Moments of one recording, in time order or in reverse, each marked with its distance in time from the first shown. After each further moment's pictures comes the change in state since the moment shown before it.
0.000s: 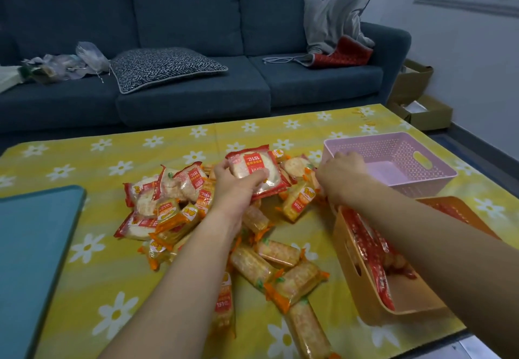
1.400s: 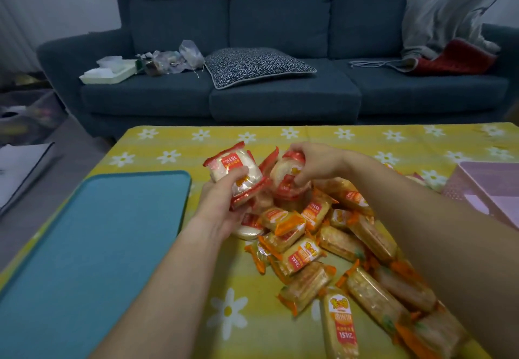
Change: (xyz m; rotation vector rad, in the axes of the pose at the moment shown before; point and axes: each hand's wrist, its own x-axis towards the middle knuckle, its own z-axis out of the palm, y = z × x) left_hand 0.029 0.034 -0.206 -0.283 0.175 -0.026; right_hand 0.104 -0.160 -0.142 1.131 -0.049 -0.473
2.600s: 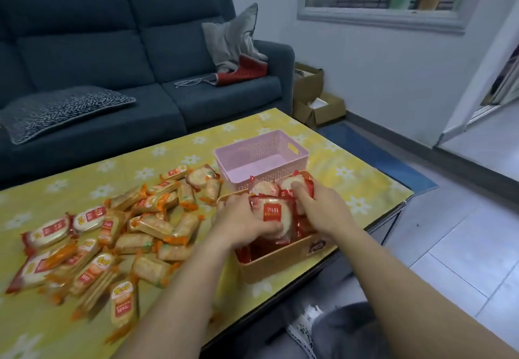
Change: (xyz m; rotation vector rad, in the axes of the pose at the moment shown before) left_hand -0.225 -0.166 0.295 1.426 -0.666 0.369; right_hand -0.423 0.208 -0.028 0.226 0.801 0.592
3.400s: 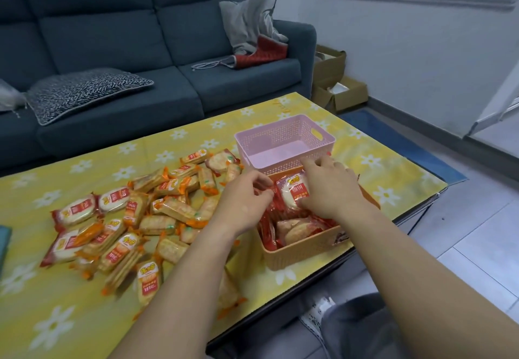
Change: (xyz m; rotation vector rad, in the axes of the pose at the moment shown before) left_hand -0.003 -0.028 -0.024 -0.211 0.172 0.144; right_hand 0.006 -0.048 0.018 -0.661 -0.090 -0.172
